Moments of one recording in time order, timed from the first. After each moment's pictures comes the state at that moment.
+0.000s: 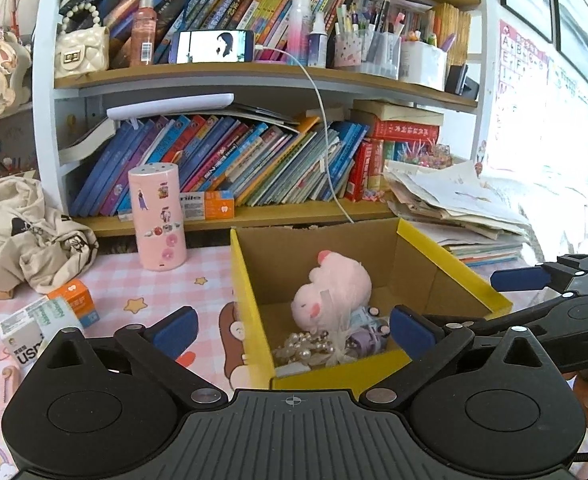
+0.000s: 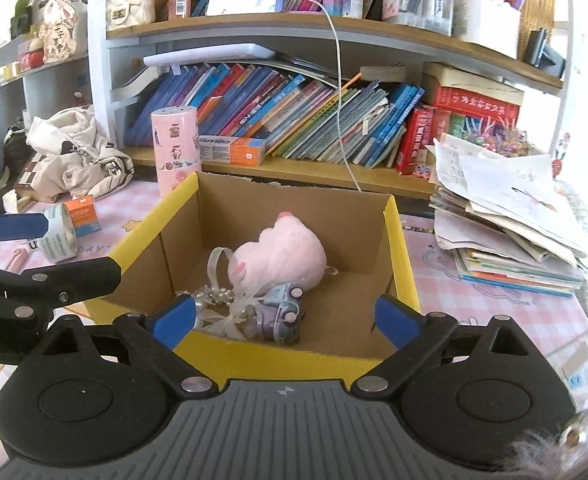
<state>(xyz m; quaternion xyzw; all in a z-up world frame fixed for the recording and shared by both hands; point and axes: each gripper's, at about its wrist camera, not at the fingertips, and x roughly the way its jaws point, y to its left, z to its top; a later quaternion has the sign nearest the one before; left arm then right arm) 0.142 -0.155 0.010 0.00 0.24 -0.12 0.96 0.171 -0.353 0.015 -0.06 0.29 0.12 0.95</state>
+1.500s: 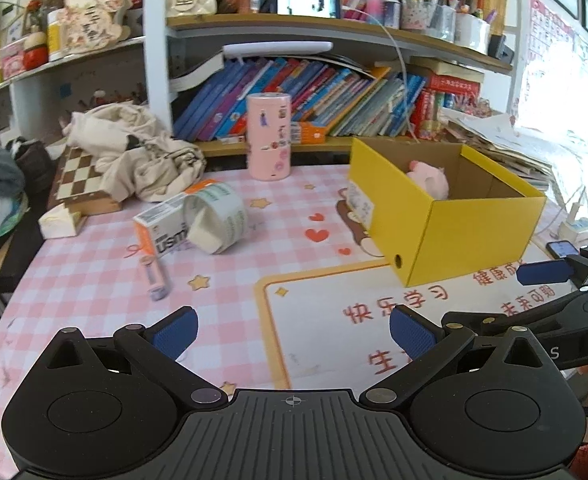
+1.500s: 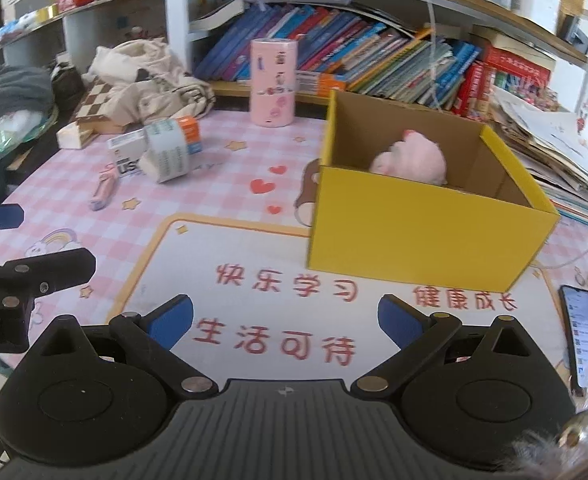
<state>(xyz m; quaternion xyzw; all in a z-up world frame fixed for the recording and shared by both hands) 0.037 0.001 -0.008 0.01 0.31 -0.08 0.95 0.061 -0.193 -0.017 -0.06 0.36 0.12 0.92</state>
